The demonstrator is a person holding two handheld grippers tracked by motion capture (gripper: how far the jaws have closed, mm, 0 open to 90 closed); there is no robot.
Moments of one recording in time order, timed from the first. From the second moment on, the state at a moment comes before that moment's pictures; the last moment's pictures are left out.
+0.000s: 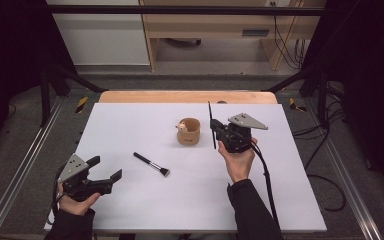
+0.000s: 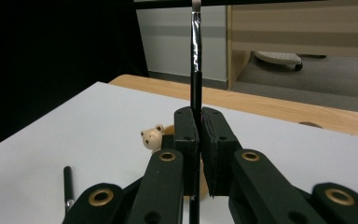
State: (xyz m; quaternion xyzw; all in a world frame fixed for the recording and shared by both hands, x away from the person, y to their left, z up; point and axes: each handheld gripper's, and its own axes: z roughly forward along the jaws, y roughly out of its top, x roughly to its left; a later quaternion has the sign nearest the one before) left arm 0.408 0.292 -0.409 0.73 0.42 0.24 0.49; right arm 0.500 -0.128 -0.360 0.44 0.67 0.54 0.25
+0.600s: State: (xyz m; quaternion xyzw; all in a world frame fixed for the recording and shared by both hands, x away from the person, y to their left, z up) left arm 0.408 0.293 -0.409 0.72 0.42 0.24 0.49; right arm 0.534 -0.106 -0.352 0.45 0.65 0.55 0.27
